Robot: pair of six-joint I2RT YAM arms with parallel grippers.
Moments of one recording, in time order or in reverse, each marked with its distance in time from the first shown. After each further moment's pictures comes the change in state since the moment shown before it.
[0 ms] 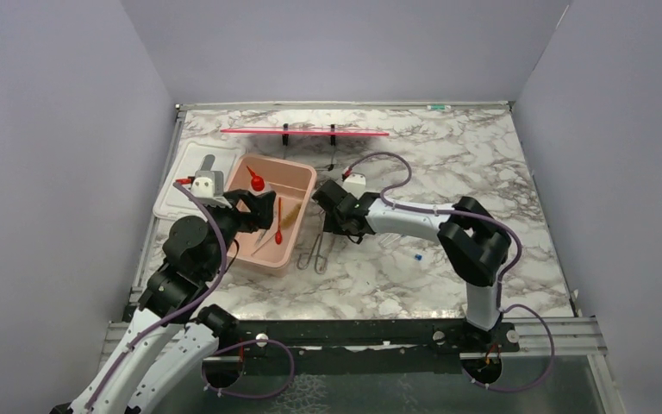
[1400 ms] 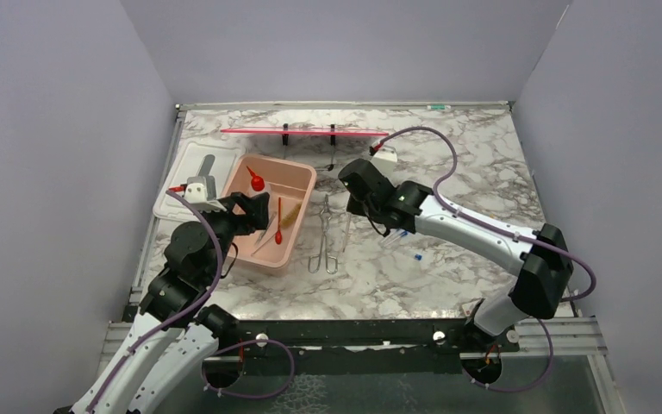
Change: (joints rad) left arm 0.000 -0.047 -0.069 0.009 -0.082 -0.079; right arm 0.003 -0.321 0.039 -0.167 0.126 -0.025
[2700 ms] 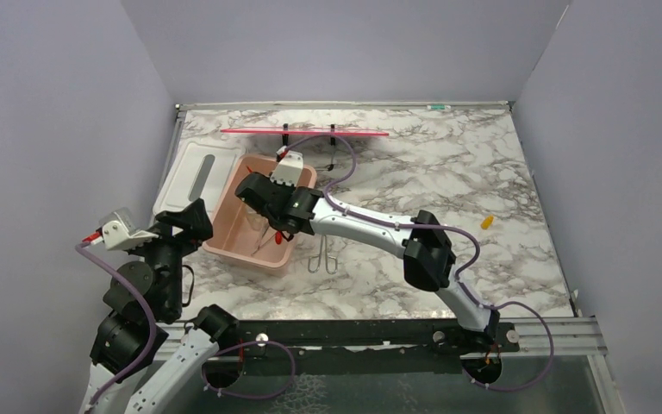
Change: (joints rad) left arm 0.000 -0.219 0.204 -0.332 -0.395 -0.084; right arm 0.236 0.668 0.789 -0.019 0.154 0.121
